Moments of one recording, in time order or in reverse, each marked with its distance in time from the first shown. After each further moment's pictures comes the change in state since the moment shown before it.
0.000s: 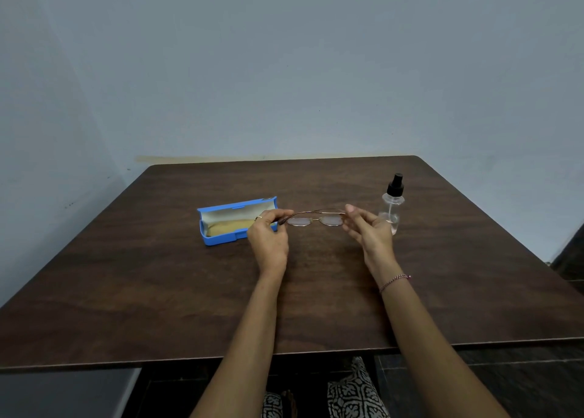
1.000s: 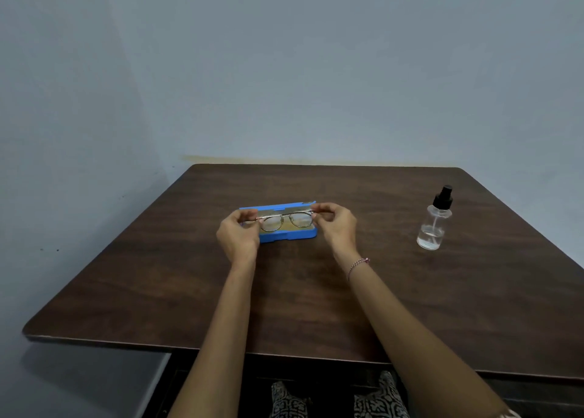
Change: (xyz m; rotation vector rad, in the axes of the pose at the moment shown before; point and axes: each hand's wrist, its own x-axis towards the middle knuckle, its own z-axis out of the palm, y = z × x) left_hand 0.054 -0.022 -0.093 0.080 0.192 -0.311; right_hand 0.001 0.041 0.117 -0.588 -0.122 -0.196
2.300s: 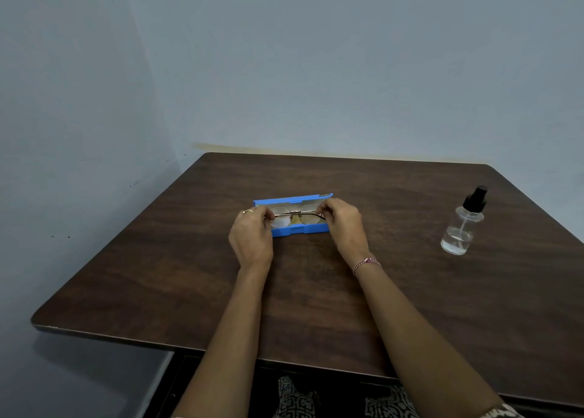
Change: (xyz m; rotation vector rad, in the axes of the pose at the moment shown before) left_hand 0.008 -0.025 0.004 0.518 0.066 0.461; right_hand 0.018 0.019 0.013 -0.530 -0.152 -0.432
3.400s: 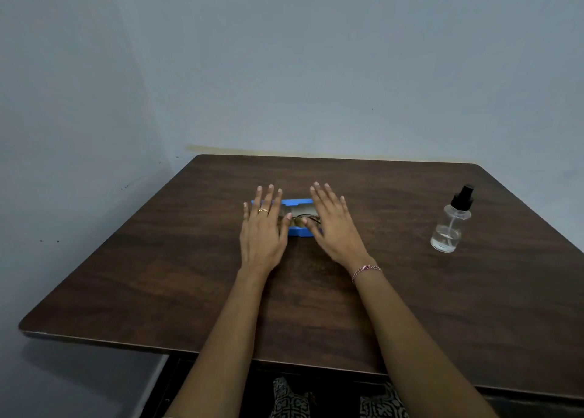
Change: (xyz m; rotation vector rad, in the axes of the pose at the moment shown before) left_hand 0.002 -0.004 0.024 0.119 -0.225 0.394; right_hand -0.013 0.004 -0.009 -0.292 -0.158 -0.203
